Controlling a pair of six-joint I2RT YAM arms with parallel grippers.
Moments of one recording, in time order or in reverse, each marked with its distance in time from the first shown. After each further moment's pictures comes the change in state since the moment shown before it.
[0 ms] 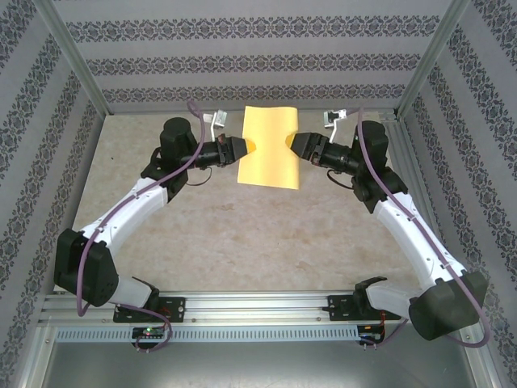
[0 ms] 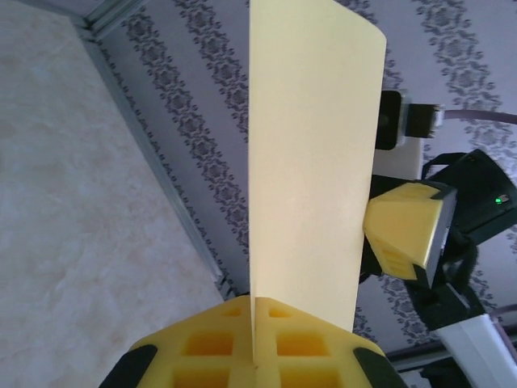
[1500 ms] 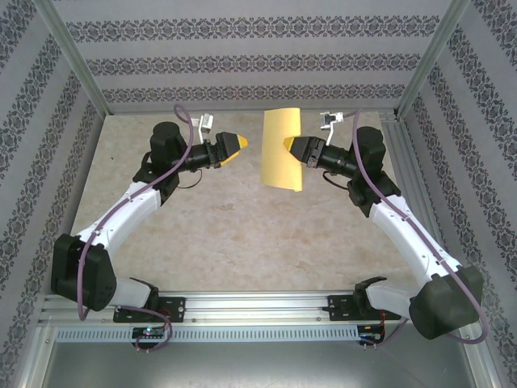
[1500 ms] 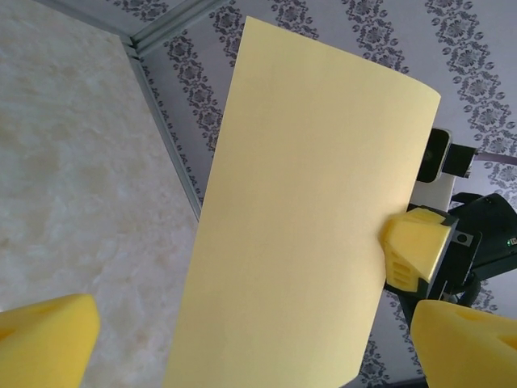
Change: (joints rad) left arm 0.074 -0.027 -0.064 0.054 0.013 -0.054; right arm 0.038 0.006 -0.078 0.267 -0.084 0.062
